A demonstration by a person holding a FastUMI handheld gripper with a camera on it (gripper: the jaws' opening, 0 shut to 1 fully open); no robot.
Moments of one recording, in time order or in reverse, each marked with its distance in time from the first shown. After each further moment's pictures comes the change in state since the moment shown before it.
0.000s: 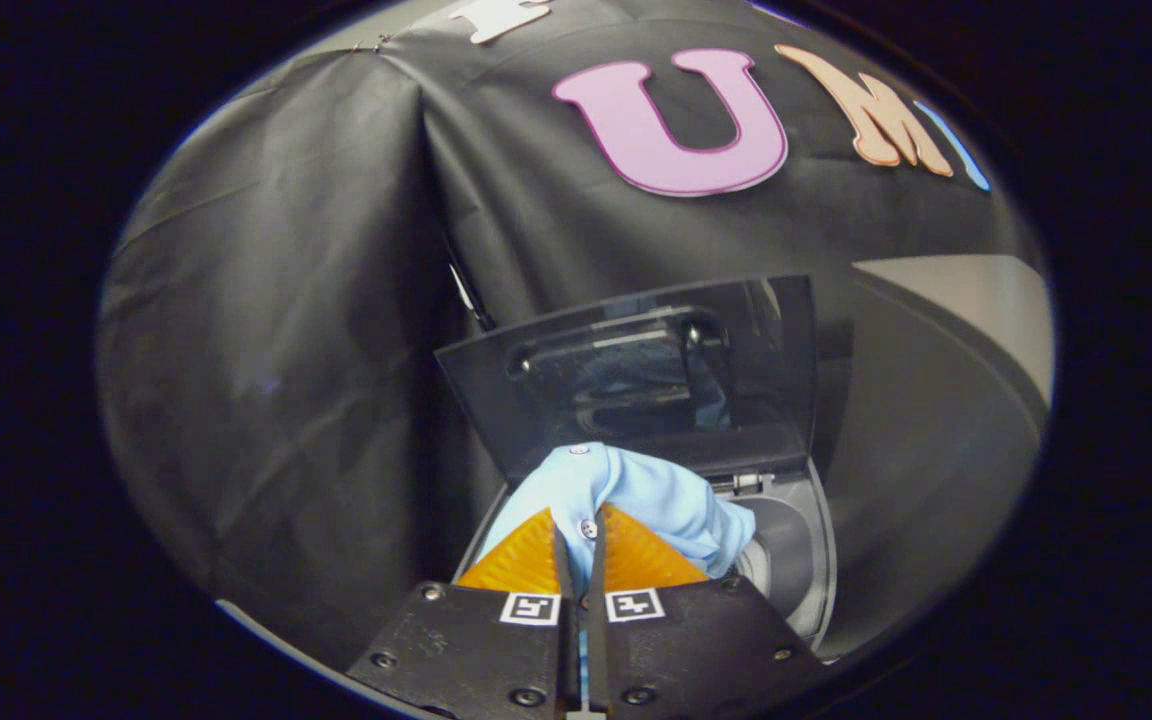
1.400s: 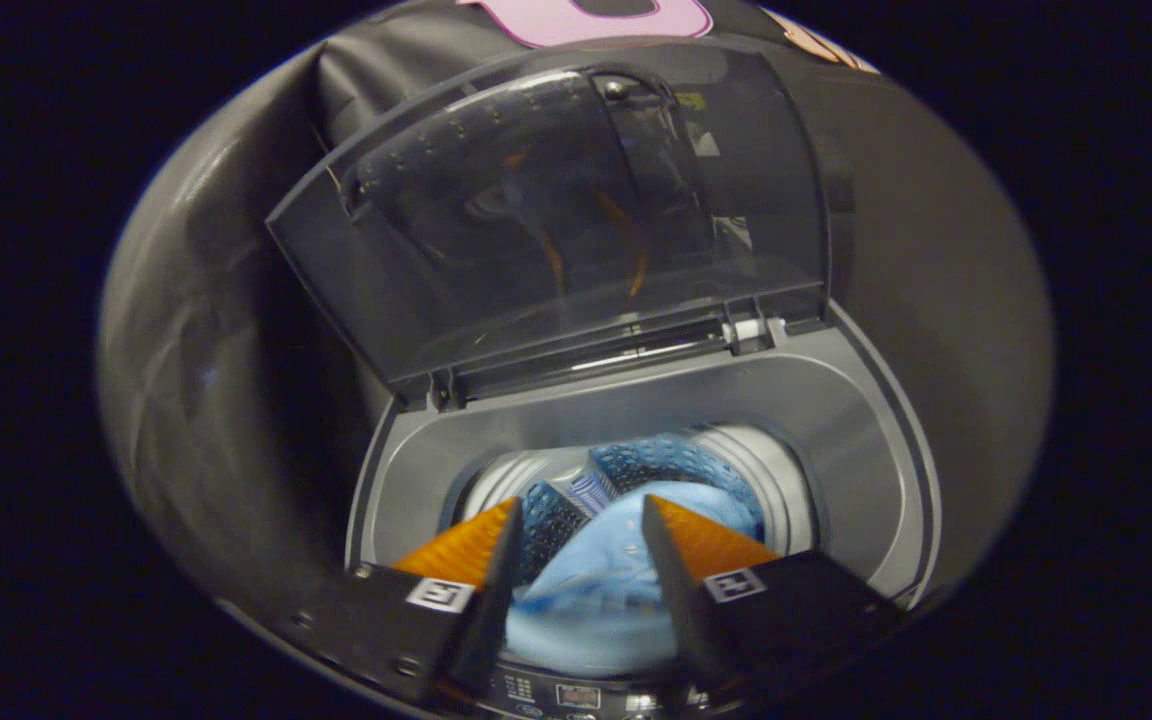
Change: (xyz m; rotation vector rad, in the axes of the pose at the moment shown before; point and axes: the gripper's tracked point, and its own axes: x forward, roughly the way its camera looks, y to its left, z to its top) arm 0.068 -0.030 -0.095 0.094 0.222 -0.169
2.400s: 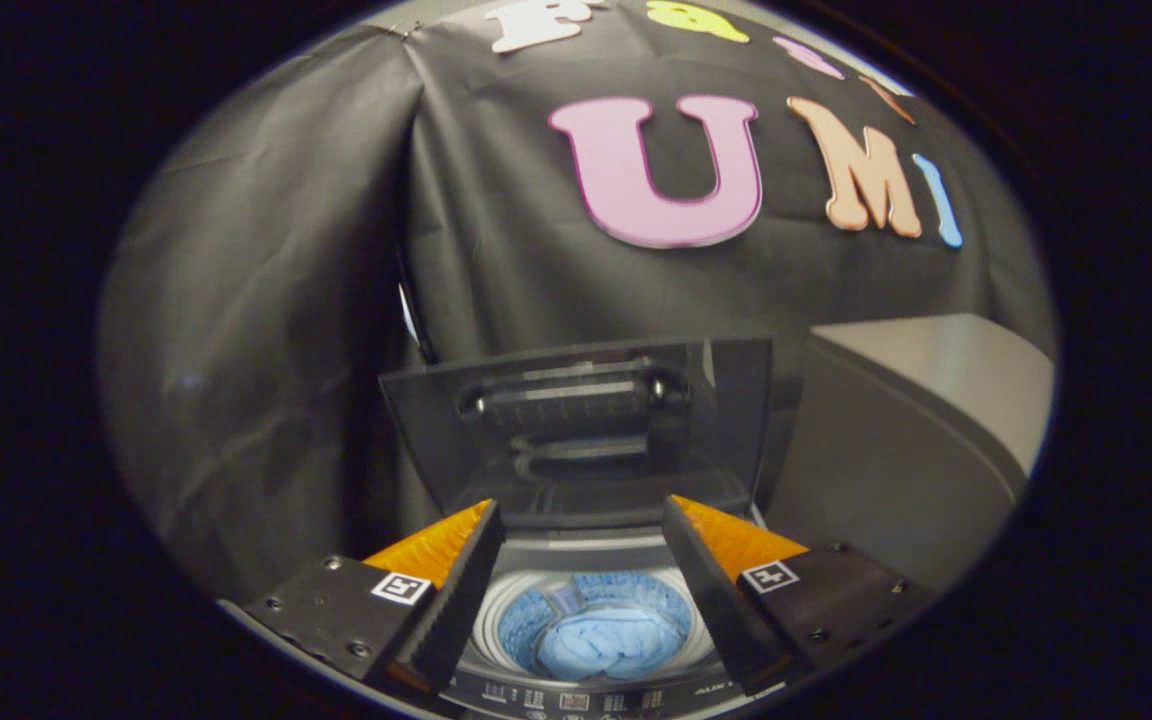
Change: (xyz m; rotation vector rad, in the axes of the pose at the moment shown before) arm -0.061 0.009 0.127 -0.153 -0.447 -0.065
